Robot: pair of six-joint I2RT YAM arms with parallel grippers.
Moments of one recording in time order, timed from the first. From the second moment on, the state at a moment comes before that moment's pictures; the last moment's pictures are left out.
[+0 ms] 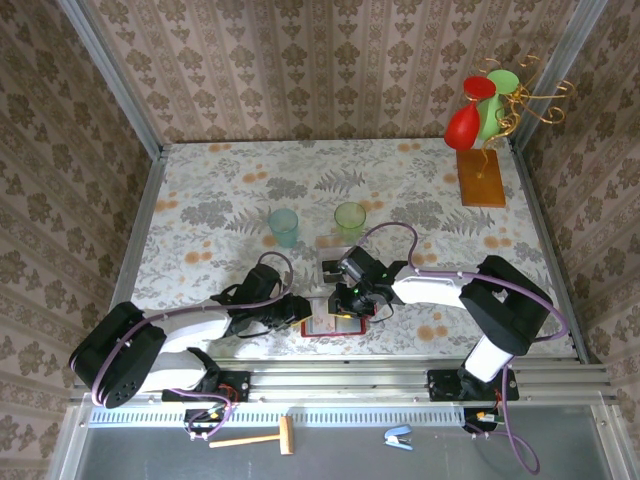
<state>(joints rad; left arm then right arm) -0.75 1.26 0.32 0.09 0.47 -1.03 0.82 1.64 0.80 -0.24 -0.36 0.94</state>
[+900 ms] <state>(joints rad) -0.73 1.26 0.32 0.08 0.48 -1.02 0.82 1.67 0.79 -0.15 -0.42 0.96</state>
